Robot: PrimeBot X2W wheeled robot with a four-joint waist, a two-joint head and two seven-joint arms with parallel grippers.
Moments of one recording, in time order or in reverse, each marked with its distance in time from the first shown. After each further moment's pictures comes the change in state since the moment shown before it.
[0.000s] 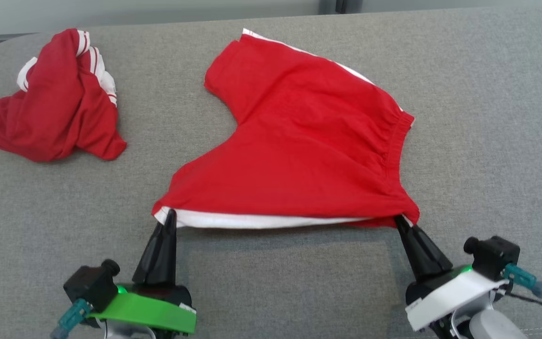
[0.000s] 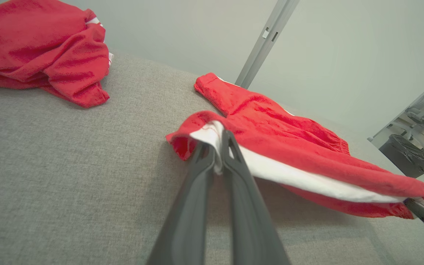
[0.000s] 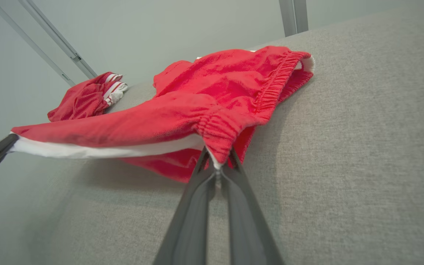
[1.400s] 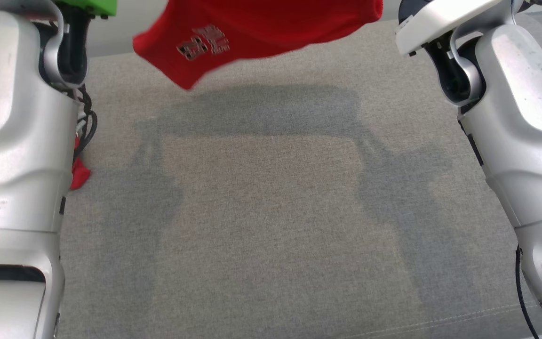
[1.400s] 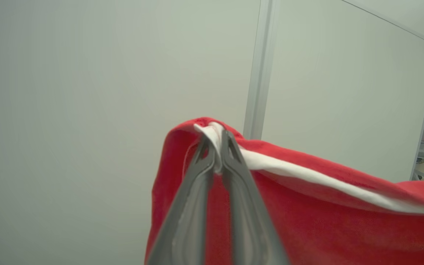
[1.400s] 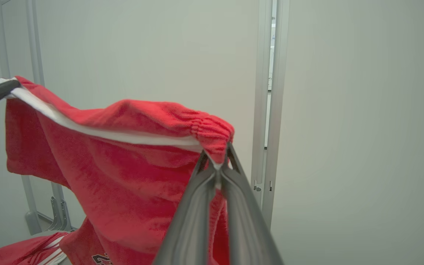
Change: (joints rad) left arm -1.070 0.058 -0.009 0.517 0.001 0.031 0.095; right arm -0.961 0.063 0.011 0.359 -0.123 0.000 0.099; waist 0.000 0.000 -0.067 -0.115
